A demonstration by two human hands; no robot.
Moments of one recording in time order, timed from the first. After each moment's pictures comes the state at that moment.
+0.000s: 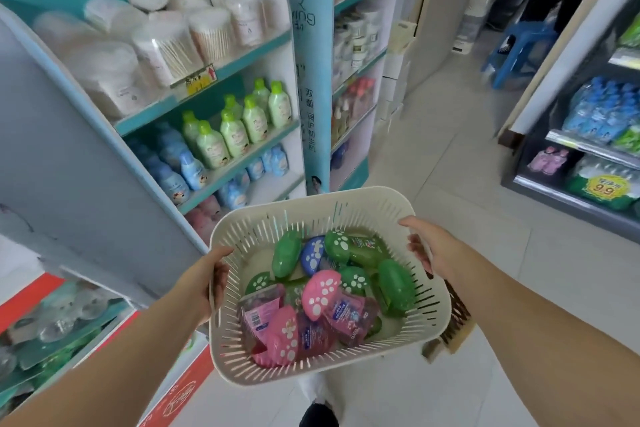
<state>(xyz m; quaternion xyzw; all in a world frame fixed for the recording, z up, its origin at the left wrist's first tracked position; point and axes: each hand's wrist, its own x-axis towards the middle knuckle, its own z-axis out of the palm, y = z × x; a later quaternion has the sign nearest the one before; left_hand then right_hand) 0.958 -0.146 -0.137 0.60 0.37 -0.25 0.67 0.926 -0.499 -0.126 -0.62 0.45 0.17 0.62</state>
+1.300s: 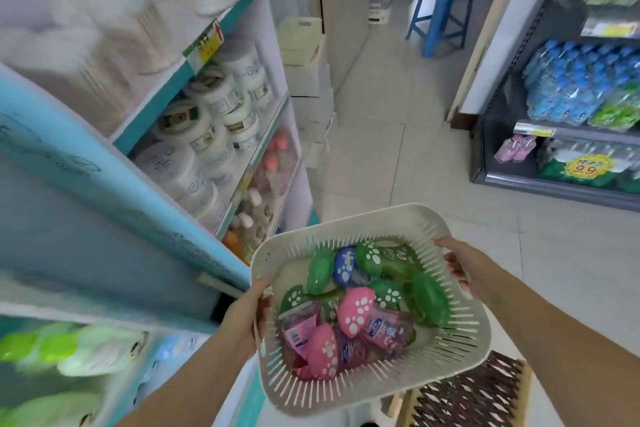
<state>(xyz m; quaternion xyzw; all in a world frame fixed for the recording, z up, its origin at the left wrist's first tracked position) 1.366 -0.503 -0.187 0.63 0.30 -0.36 0.62 1.242 -0.816 -0.235 -0.51 0.57 0.05 0.64</state>
